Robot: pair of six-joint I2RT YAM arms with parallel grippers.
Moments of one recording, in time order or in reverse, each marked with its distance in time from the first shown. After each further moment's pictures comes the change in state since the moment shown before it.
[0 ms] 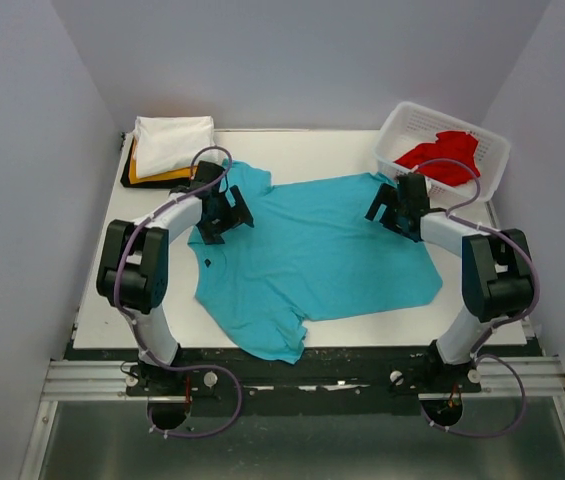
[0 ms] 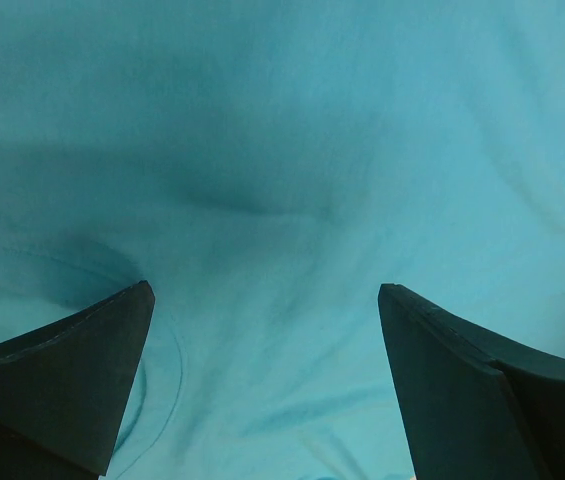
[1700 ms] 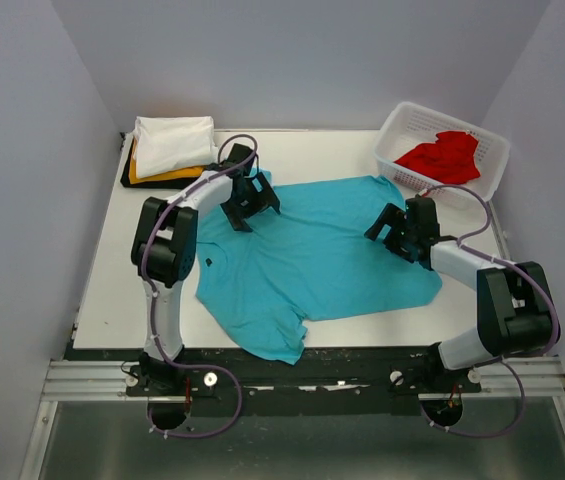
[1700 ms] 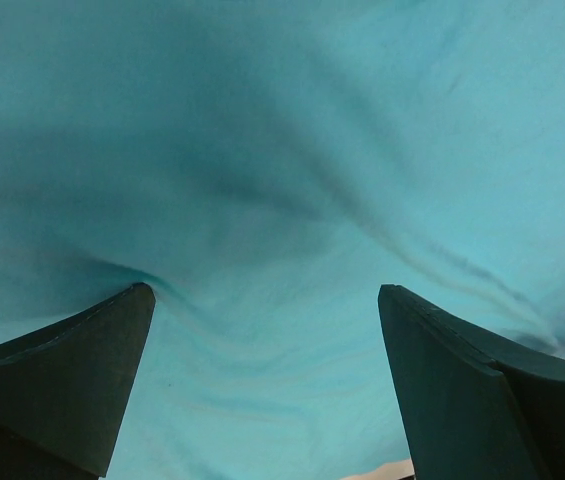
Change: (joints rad) left arm -0.106 0.294 0.406 -0.181 0.007 -0.170; right arm 0.000 -0.223 -0.269 0.064 -0.121 0.111
